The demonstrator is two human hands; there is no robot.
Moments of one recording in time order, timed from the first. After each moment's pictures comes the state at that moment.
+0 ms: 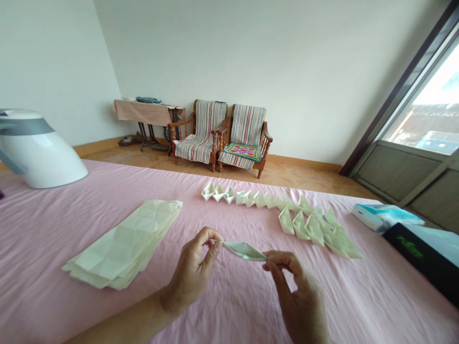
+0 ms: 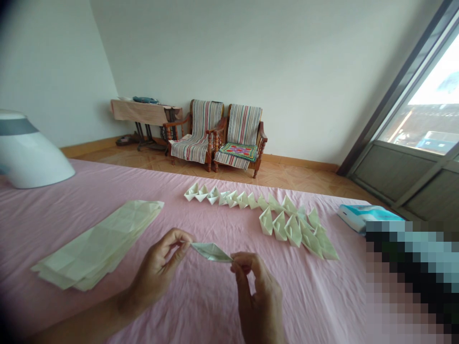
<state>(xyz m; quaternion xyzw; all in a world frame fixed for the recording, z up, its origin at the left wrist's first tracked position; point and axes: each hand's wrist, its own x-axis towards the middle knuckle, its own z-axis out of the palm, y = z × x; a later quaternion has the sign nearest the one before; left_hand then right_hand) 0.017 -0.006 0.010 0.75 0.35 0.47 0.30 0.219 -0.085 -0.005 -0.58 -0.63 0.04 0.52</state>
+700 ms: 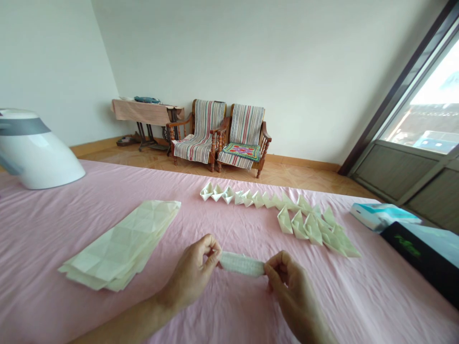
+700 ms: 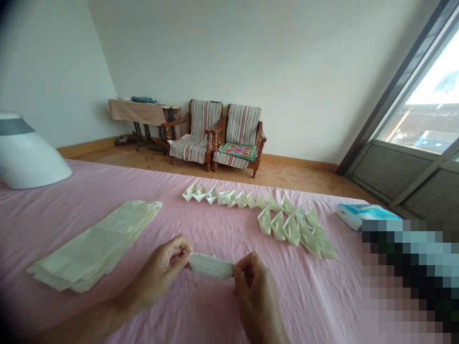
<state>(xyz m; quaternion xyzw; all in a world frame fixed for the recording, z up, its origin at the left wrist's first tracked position) 0.015 -0.006 0.005 0.77 0.41 0.35 0.35 0.228 -0.079 -0.026 -0.63 -0.55 0.28 0.47</state>
